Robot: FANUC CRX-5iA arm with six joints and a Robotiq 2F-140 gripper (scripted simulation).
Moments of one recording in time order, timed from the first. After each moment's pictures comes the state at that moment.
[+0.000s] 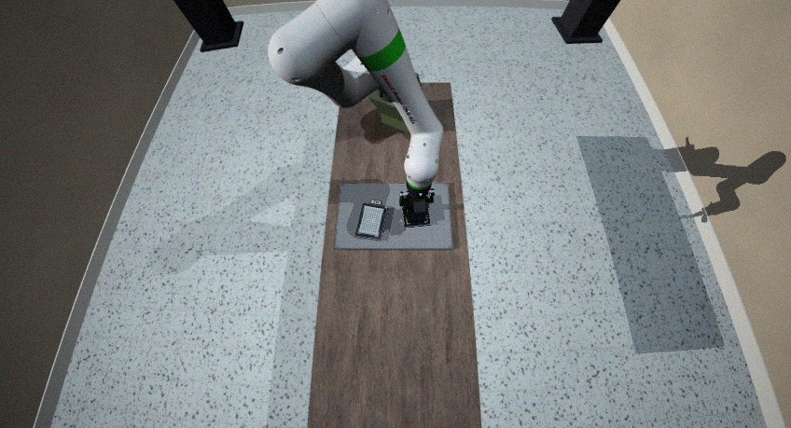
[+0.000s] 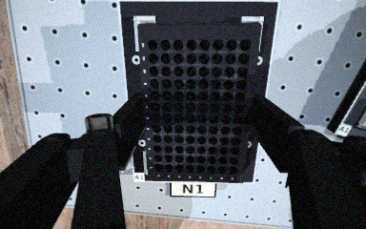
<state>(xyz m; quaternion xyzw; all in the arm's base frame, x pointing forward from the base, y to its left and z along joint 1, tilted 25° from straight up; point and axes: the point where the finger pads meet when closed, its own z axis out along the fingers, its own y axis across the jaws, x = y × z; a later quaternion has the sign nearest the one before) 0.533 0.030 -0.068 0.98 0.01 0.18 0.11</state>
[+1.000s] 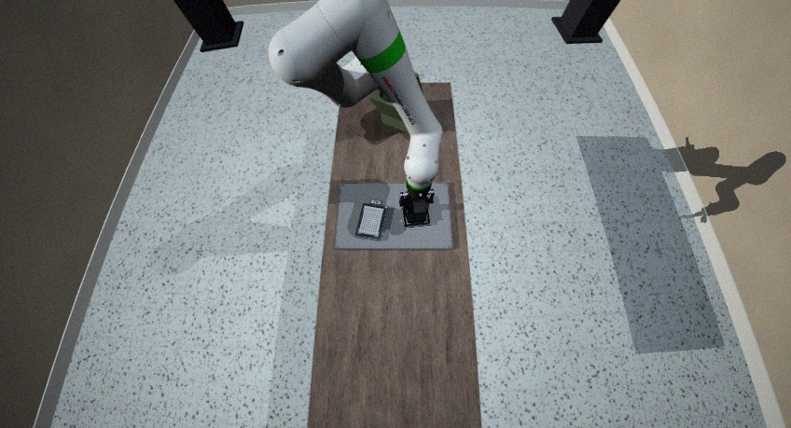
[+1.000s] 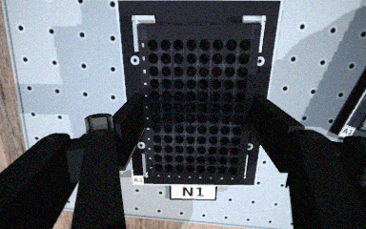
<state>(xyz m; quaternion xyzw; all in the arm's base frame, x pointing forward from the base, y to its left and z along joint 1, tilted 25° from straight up) 0.534 0.029 -0.072 0.98 0.01 0.18 0.11</state>
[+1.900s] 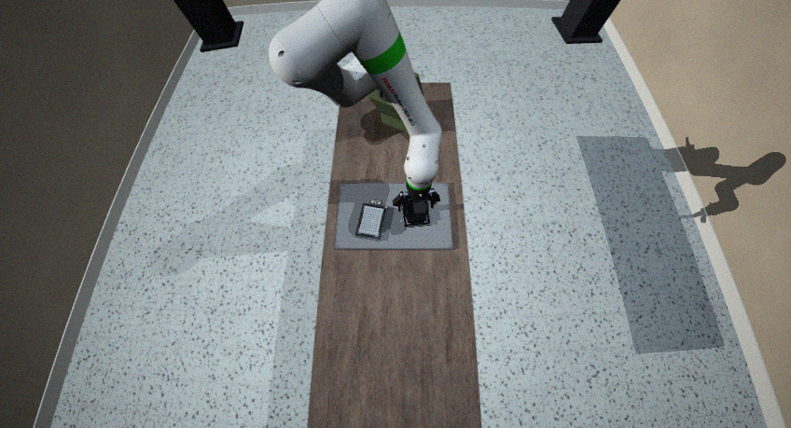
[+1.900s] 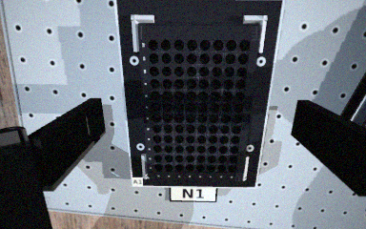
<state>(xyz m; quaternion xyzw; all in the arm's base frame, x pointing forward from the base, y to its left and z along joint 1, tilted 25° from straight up) 0.535 0.028 -0.075 0.98 0.01 0.18 0.11</state>
